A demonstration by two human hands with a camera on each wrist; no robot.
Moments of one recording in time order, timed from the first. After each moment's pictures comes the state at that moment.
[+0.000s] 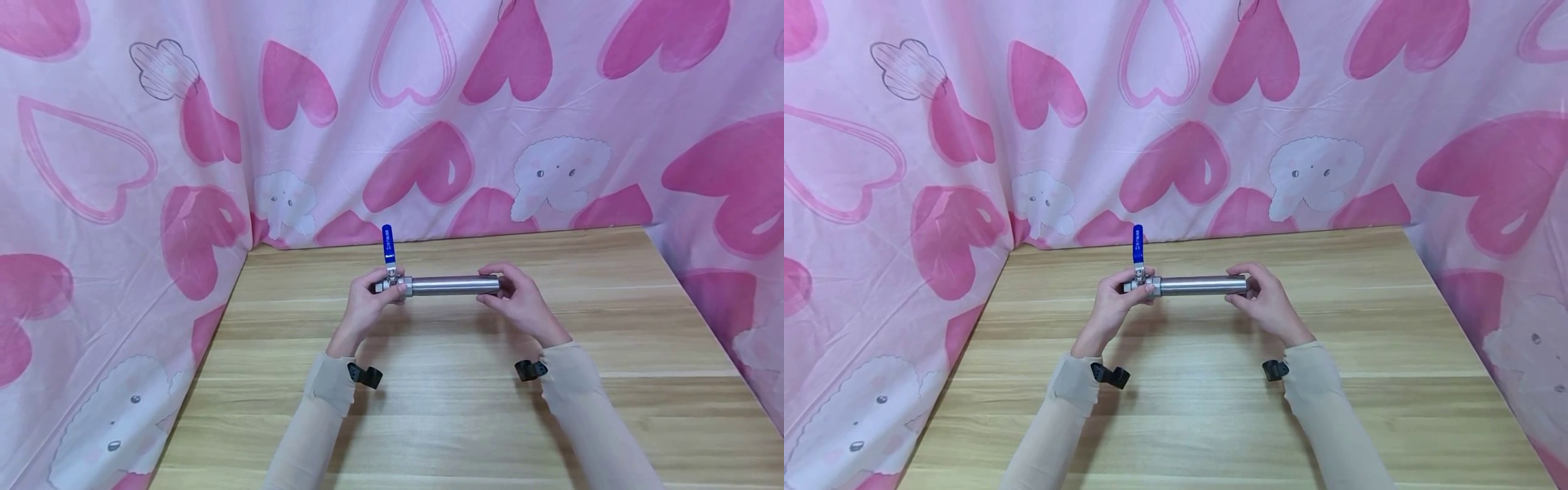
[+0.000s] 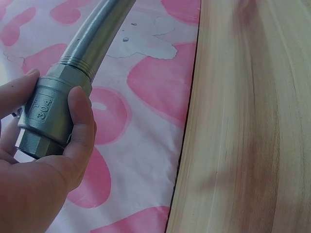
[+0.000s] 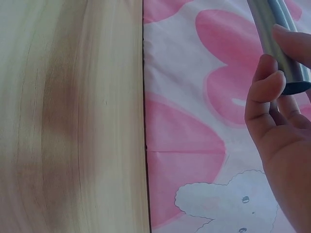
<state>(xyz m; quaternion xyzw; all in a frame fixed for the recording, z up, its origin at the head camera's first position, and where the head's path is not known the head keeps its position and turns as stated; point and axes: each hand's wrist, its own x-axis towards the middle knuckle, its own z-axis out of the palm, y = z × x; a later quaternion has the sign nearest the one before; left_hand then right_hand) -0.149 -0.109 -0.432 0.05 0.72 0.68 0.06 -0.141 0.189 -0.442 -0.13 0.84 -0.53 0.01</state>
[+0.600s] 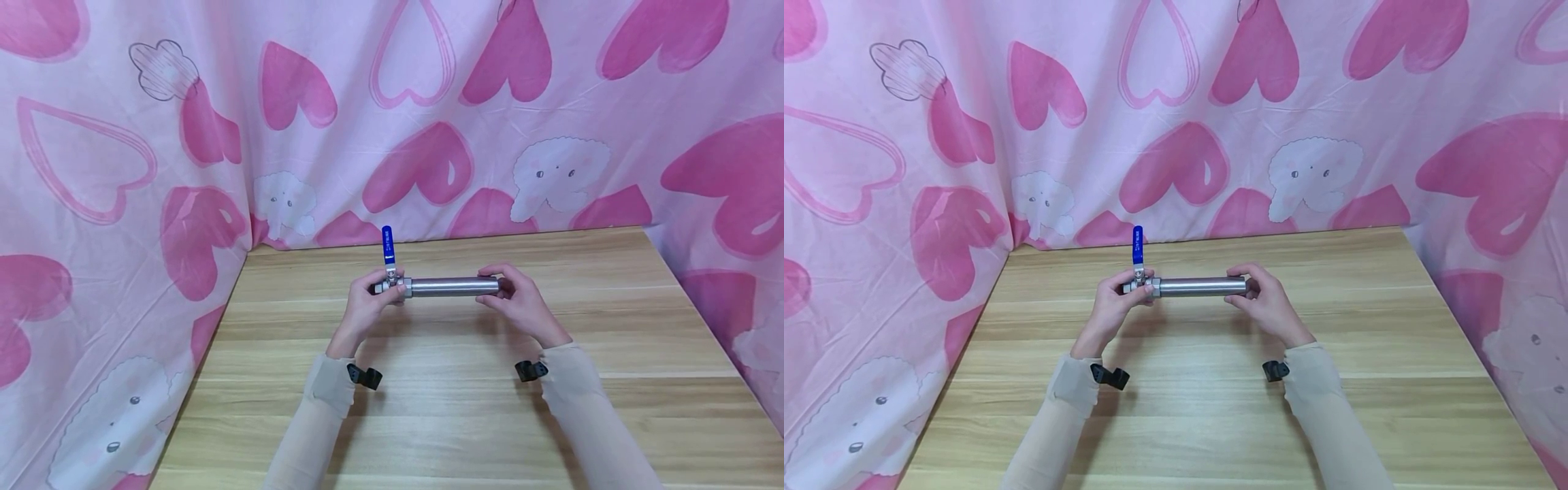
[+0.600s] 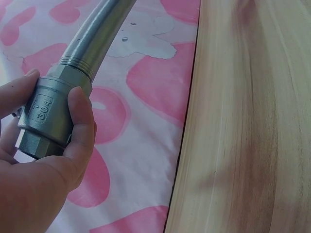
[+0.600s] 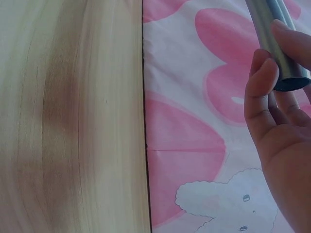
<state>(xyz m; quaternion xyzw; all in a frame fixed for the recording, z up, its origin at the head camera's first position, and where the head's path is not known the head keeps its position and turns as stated) -0.148 -0.109 -0.433 0.05 0.73 0.68 0.07 -0.137 0.186 -0.429 -0.12 0.84 -0.52 0.02</state>
